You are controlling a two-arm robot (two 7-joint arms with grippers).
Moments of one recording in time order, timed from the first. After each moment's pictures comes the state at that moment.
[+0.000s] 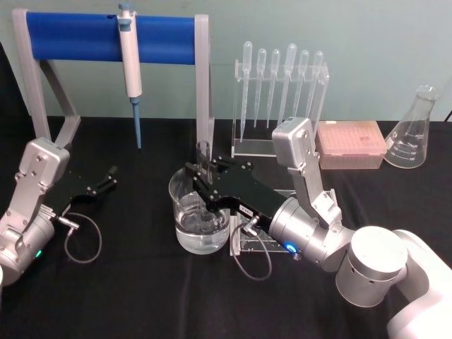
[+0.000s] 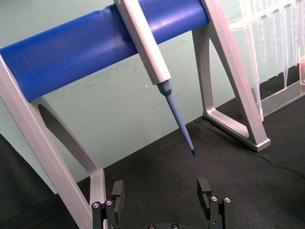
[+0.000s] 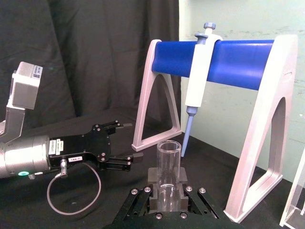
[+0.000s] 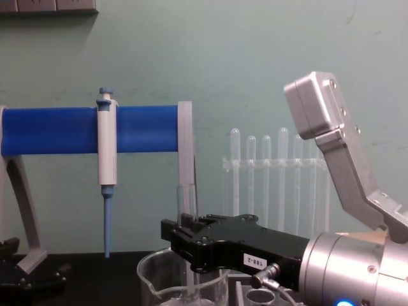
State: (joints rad) left arm -0.20 0.60 0.45 -1.41 -0.25 -0.12 0.03; right arm 0.30 0.24 -0.52 -1.45 0.31 -0.02 0.41
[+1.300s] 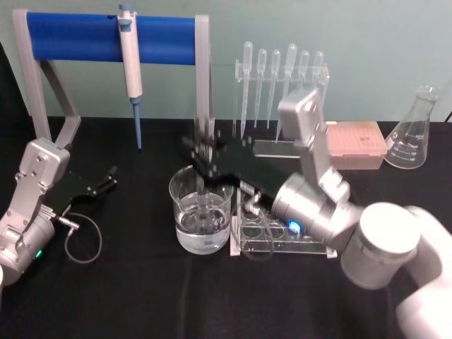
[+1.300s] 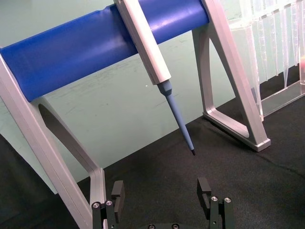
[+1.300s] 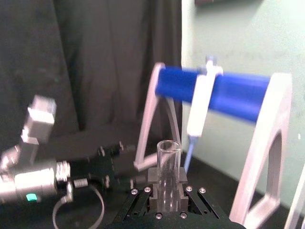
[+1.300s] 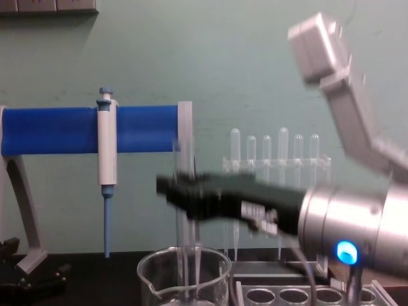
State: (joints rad) left arm -0.20 0.60 0.45 -1.41 -0.25 -0.12 0.03; right arm 0.31 0.25 -0.50 -1.55 0.32 0.04 0.41
